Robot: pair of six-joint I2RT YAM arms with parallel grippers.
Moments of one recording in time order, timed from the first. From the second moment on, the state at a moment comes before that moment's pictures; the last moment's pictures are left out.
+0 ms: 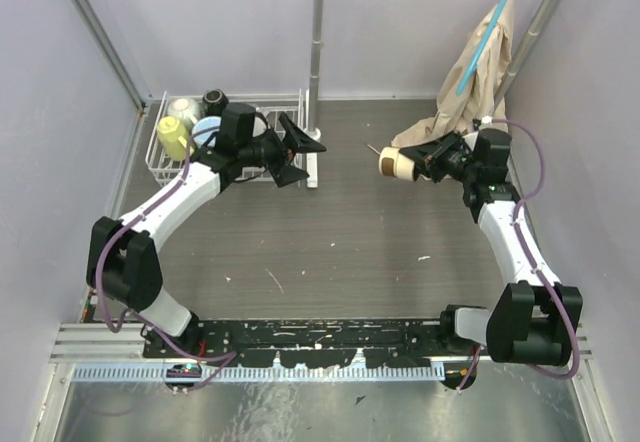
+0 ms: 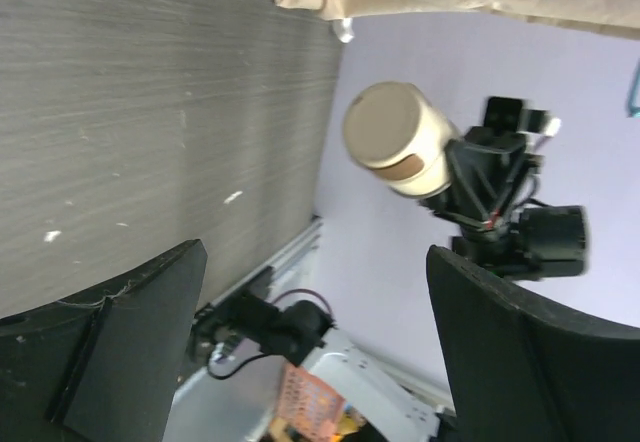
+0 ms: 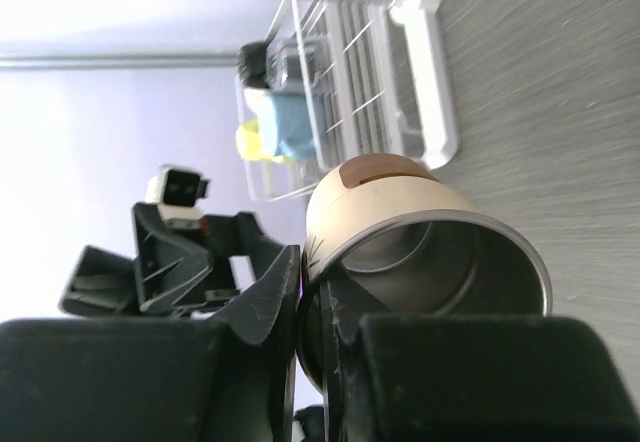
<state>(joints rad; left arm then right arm) -0.44 1.60 1.30 -0.27 0.55 -1.14 -0.09 1.22 0.93 -0.10 -0.63 1.07</state>
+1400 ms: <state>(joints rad) -0.56 1.77 1.23 0.39 0.53 -1.79 0.11 1.34 0.86 0.46 -0.71 1.49</state>
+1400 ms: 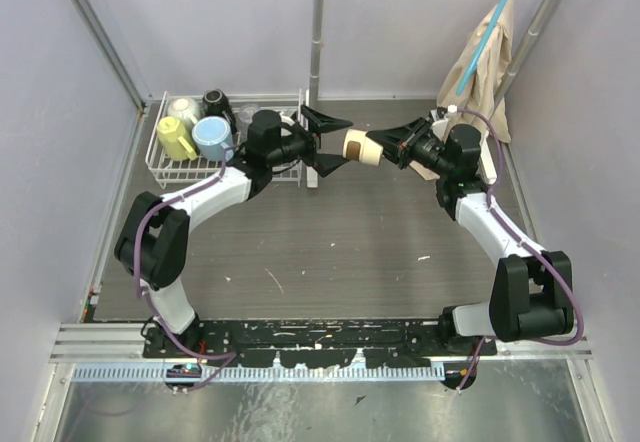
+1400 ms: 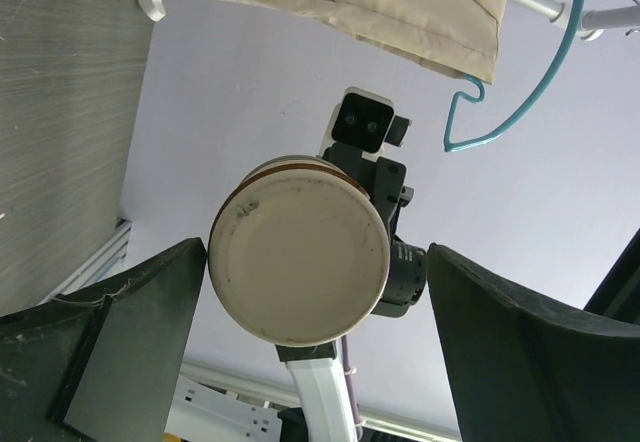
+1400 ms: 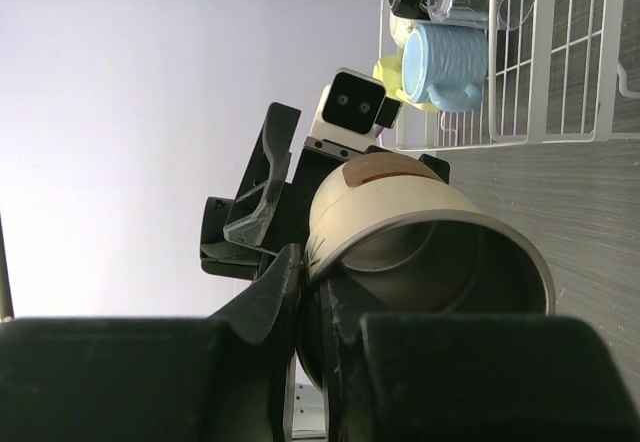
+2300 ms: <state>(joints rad) -0.58 1.78 1.27 0.32 0.55 -1.74 0.12 1.36 0.87 0.47 -0.69 1.49</state>
